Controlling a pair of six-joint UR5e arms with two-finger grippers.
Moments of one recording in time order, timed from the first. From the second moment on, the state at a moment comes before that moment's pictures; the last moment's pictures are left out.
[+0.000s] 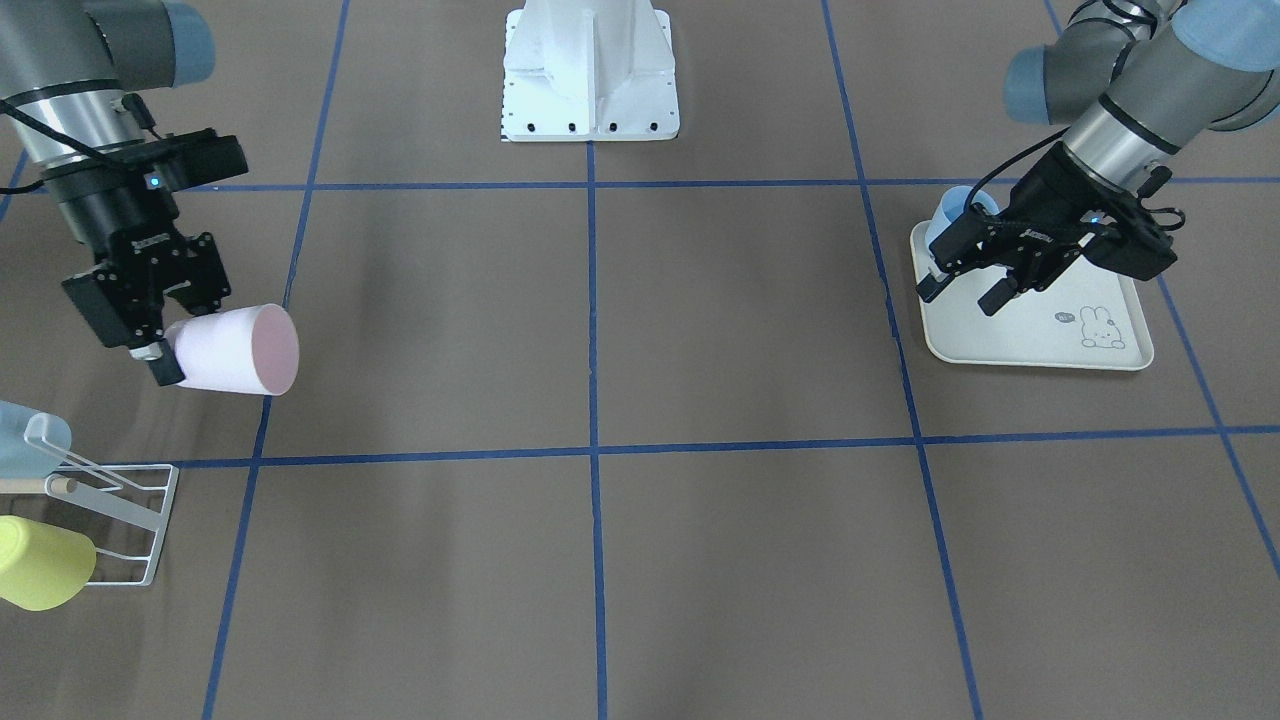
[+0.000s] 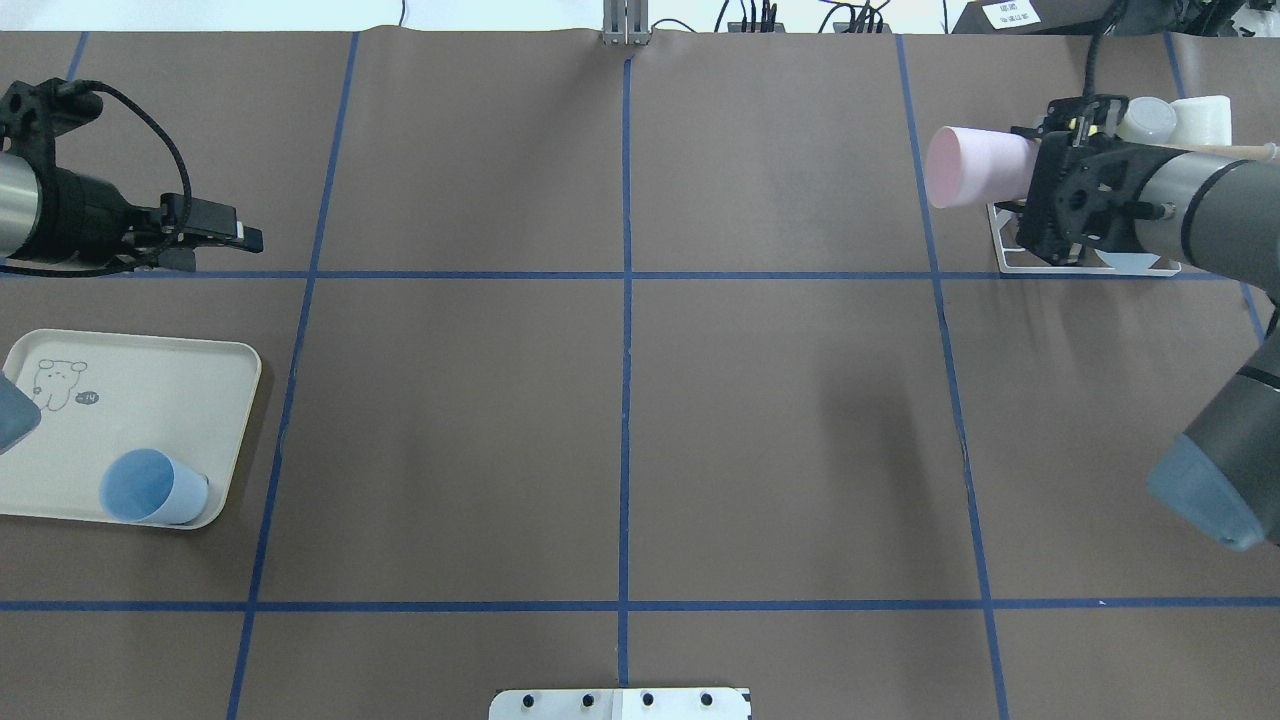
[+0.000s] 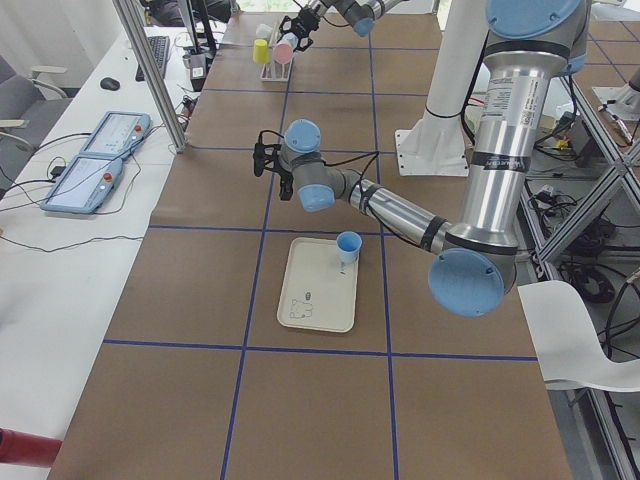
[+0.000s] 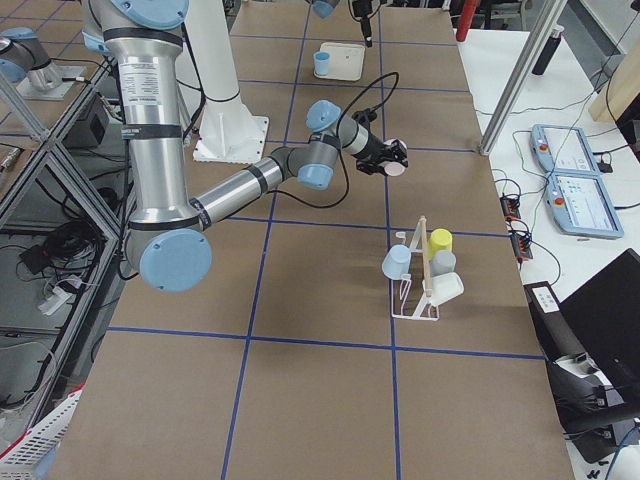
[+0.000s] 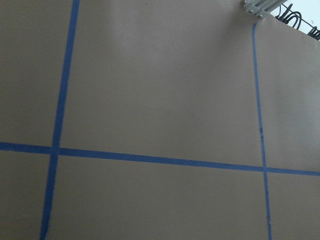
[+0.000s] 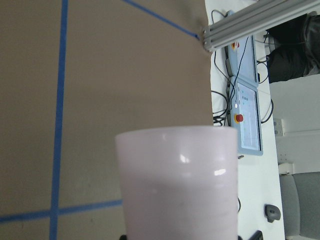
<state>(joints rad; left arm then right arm) -0.99 -1.67 -1.83 -2.33 -2.18 -1.17 0.89 -1.54 1.96 -0.84 1.58 -0.62</state>
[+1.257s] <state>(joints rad) -1.00 -1.63 -1.84 -2.33 -2.18 -1.10 1.20 -1.72 1.88 -0.85 1.51 -1.66</state>
